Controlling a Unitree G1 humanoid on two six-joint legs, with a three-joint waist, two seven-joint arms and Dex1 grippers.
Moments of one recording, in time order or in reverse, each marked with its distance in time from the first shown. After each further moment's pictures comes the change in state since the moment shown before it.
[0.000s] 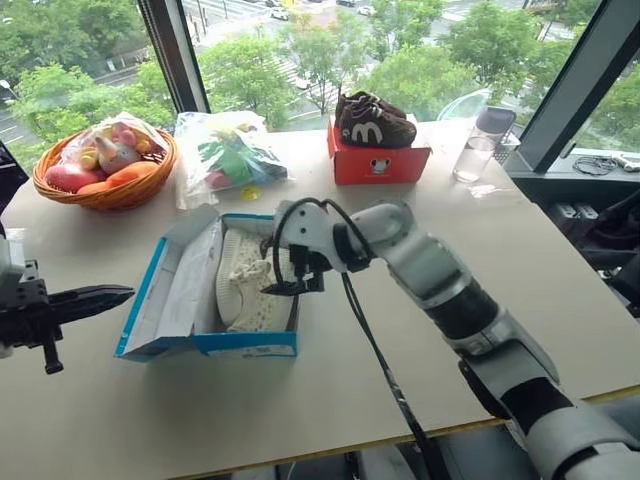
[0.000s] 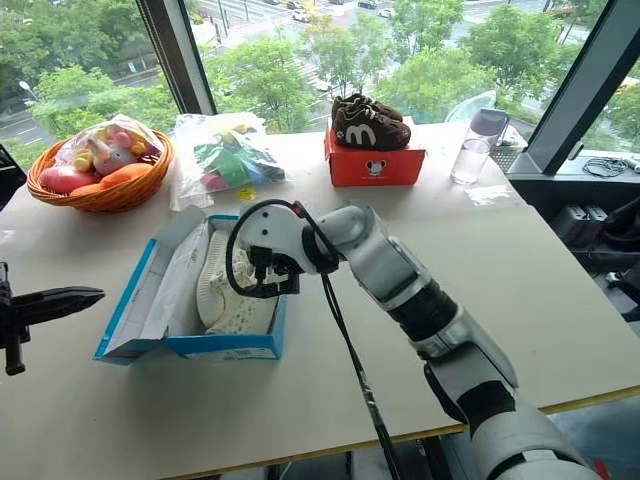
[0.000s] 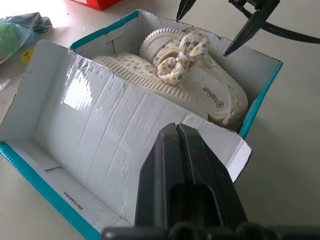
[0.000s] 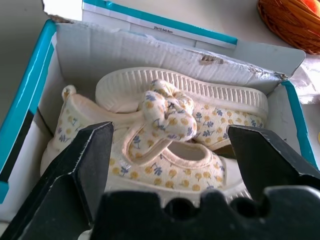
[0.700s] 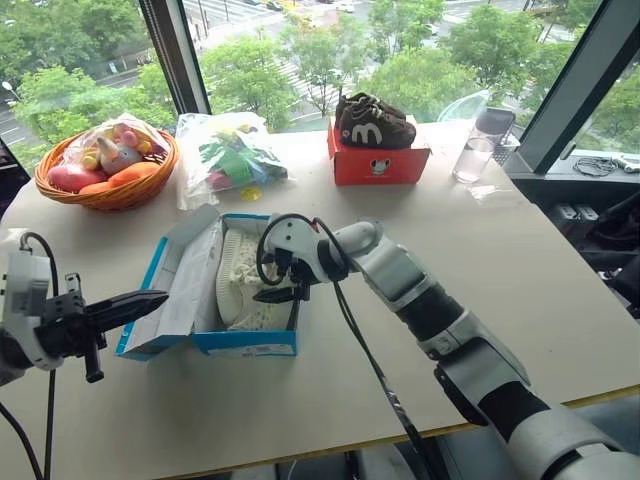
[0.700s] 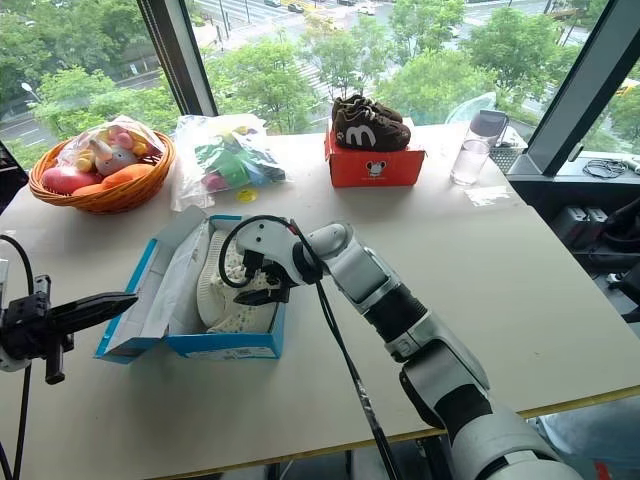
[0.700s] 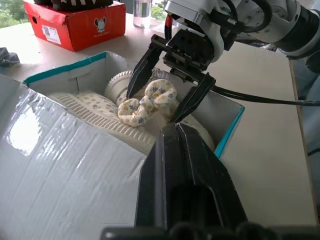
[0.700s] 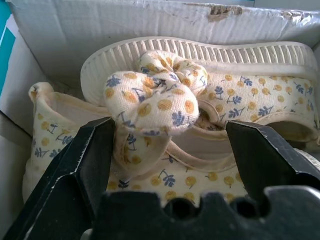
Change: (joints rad) left arm -0.036 -0.161 -0.066 -0.092 -0.073 0.028 0.039; right arm 0.023 0.103 -0.007 0.221 -0.026 -0.003 -0.023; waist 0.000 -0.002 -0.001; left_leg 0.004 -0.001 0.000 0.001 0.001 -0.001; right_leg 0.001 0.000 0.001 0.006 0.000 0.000
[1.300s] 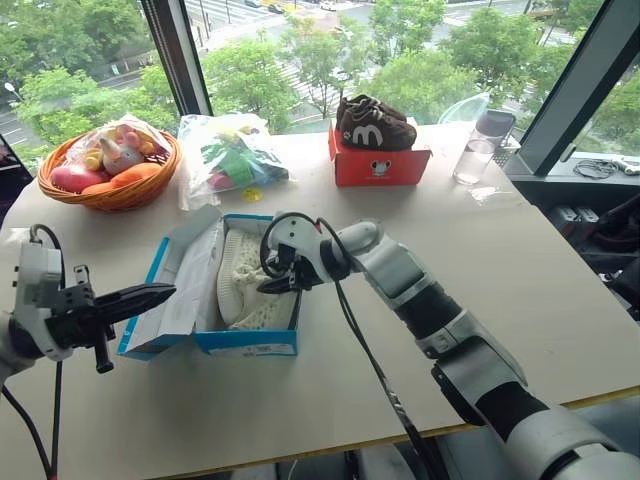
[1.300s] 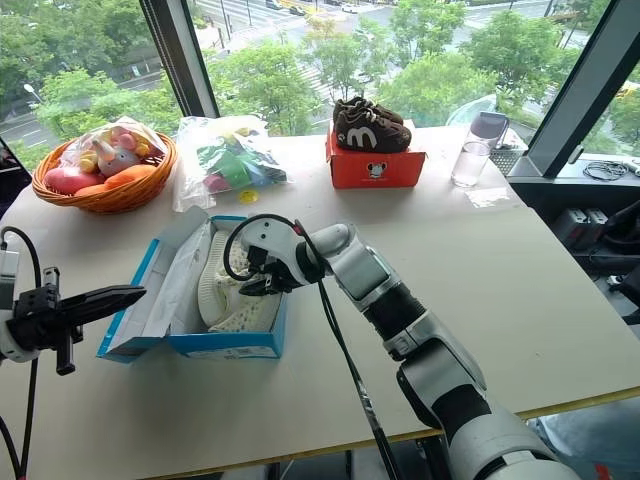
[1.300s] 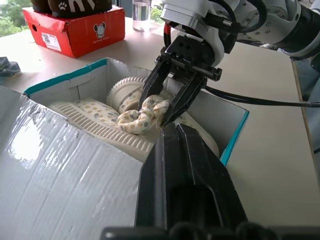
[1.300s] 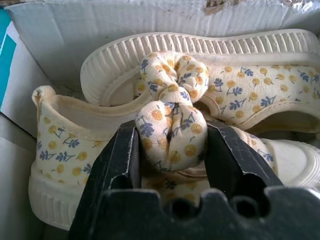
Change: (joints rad) left arm -0.049 0.000 -0.039 0.009 0.036 -0.030 0.021; right arm 0.000 0.010 -0.030 0.031 0.005 0.034 0.028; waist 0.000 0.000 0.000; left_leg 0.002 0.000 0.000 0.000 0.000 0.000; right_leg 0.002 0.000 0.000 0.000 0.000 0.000
